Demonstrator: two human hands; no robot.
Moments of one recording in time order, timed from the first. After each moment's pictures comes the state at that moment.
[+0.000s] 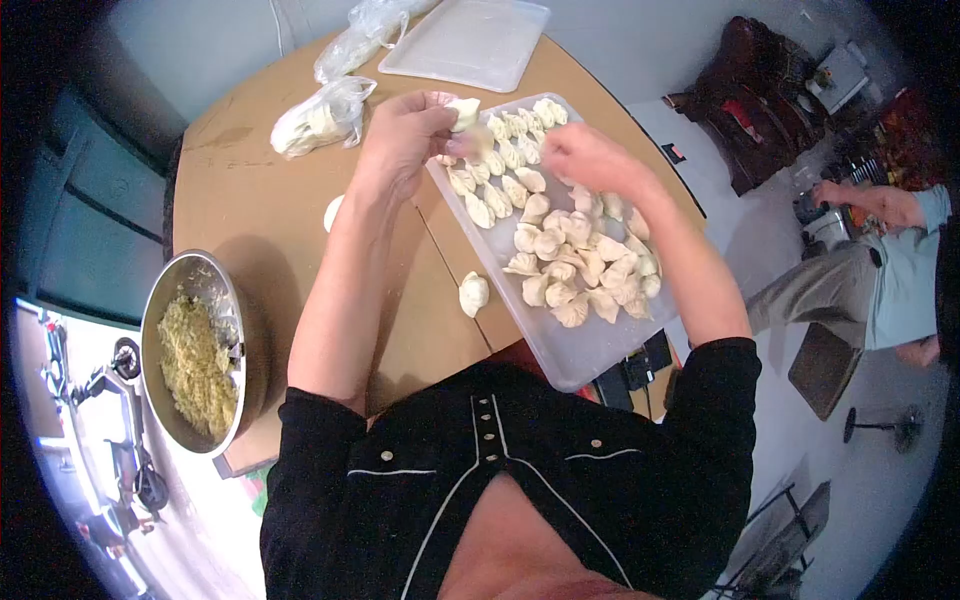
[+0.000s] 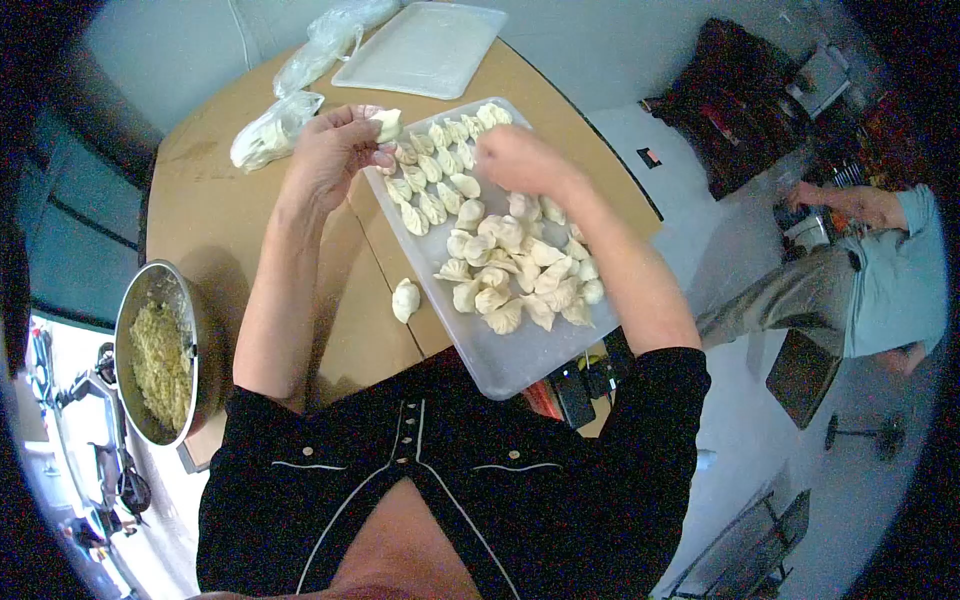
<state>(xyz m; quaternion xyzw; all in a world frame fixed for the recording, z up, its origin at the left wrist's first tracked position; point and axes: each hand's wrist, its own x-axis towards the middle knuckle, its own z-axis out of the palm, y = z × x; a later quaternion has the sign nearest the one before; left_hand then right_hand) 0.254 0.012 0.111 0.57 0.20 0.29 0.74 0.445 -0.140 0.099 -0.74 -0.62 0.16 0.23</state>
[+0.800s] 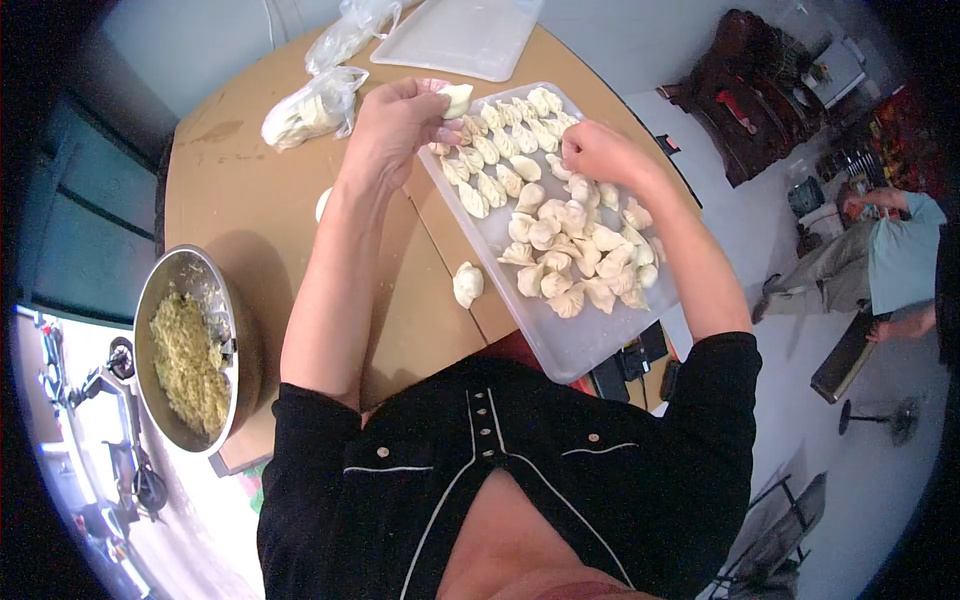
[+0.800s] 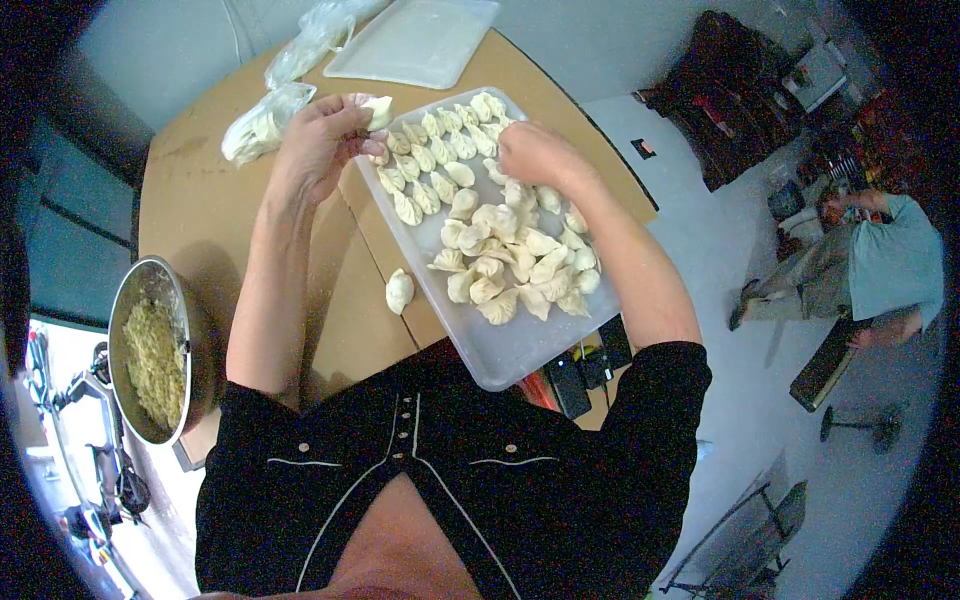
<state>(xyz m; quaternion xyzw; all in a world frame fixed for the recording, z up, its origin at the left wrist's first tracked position) 0.252 0.011 0.114 0.58 0.18 0.30 0.74 0.456 -0.149 0.102 -0.83 -0.54 0.12 0.07</state>
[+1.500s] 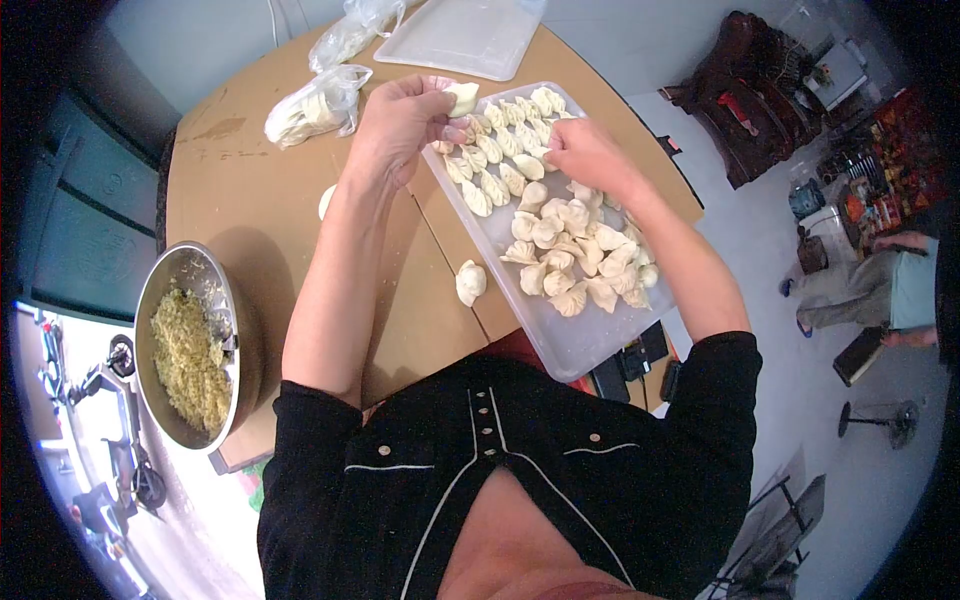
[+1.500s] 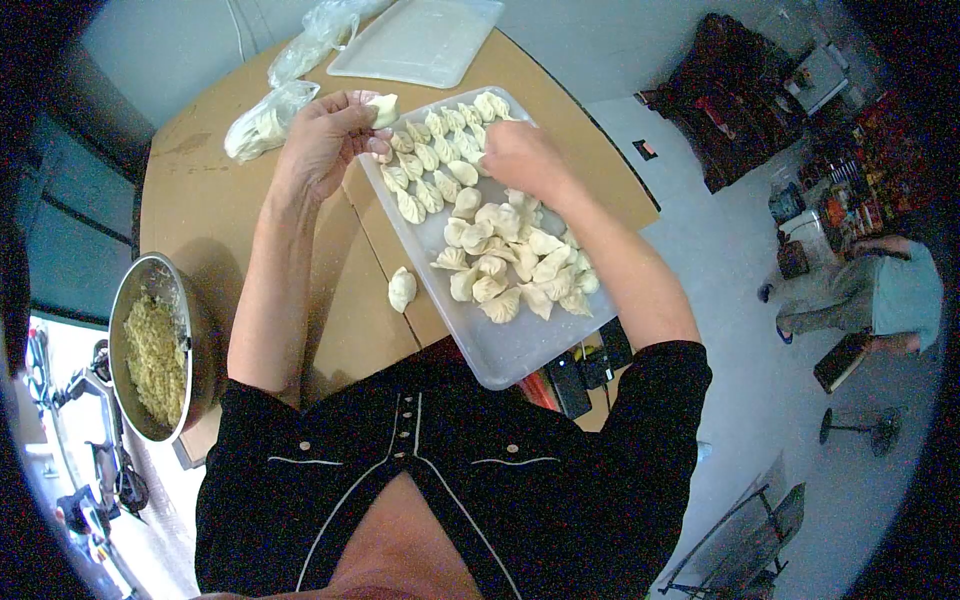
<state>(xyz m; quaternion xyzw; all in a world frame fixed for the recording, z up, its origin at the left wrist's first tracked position) 0.251 0.010 0.114 0.57 0.16 0.30 0.74 0.446 -0.142 0.075 -0.81 -0.55 0.06 0.21</state>
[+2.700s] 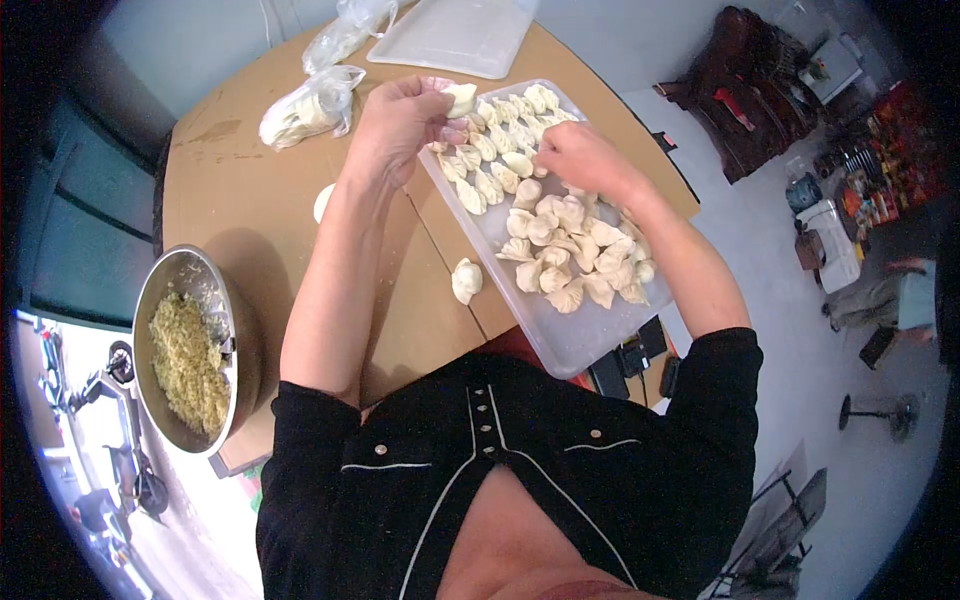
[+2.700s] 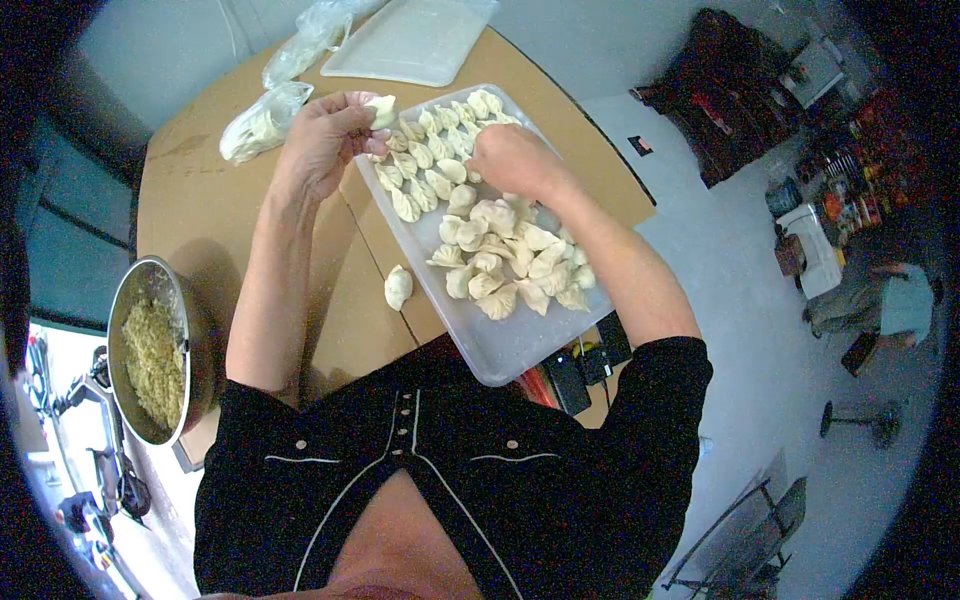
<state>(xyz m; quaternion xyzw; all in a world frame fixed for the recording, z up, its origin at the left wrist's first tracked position) 0.253 0.007 0.113 0.58 0.17 0.29 0.75 0.426 -0.150 0.098 -0.80 -0.57 0.10 0.16</state>
